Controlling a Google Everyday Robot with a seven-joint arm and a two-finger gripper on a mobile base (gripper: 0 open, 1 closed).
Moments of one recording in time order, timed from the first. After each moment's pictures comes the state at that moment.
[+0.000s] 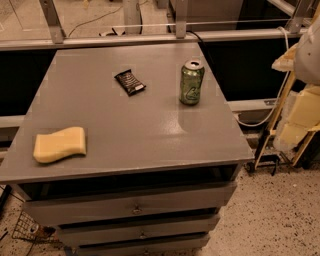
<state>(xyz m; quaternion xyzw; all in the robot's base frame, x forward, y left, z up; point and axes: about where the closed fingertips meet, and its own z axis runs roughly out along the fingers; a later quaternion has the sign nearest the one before) 0.438 -0.216 0.977 -0.60 0.78 -0.04 0.16</state>
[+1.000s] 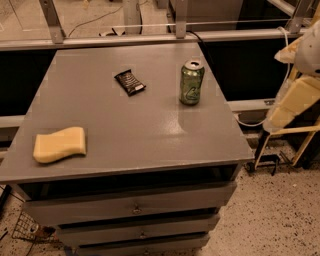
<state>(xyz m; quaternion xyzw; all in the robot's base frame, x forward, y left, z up) 0.481 -0.227 0.973 -0.56 0.79 -0.01 0.23</state>
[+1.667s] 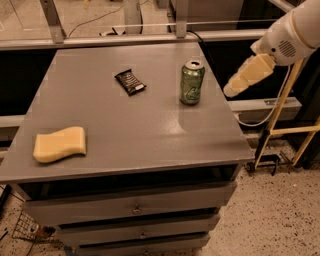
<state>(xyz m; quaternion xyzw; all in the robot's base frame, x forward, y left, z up) 0.585 -0.201 0.959 -0.47 0.82 0.08 0.32</state>
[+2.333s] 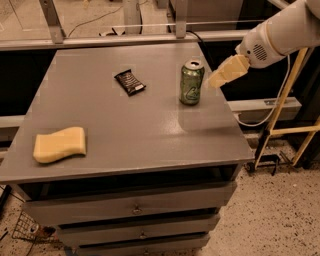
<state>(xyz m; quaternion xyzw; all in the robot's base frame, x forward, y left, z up) 0.629 -0.170 0.941 -0.42 0.83 0.11 0.36</state>
